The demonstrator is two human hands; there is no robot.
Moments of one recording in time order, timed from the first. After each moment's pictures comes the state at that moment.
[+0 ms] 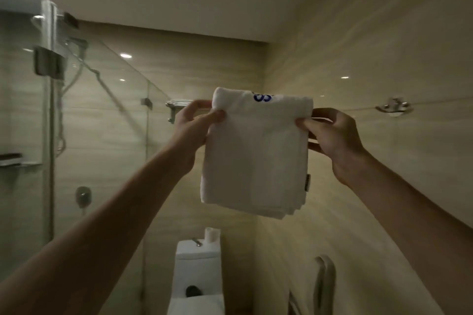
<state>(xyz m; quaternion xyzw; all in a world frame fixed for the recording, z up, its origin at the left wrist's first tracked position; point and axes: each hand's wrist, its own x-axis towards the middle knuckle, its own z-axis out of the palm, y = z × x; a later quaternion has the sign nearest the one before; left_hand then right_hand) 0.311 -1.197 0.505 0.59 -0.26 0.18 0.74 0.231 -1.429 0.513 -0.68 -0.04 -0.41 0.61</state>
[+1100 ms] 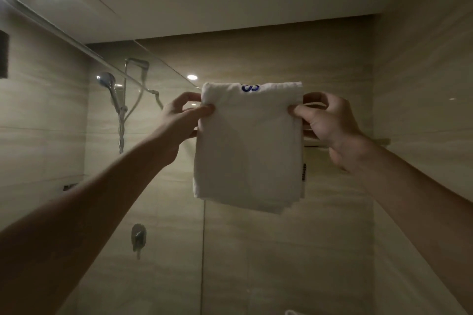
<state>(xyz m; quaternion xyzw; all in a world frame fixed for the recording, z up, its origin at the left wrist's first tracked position) 0.752 -1.078 0.569 0.67 -0.18 0.35 0.63 0.769 -1.338 0.575 -0.66 -0.21 -0.35 0.63</state>
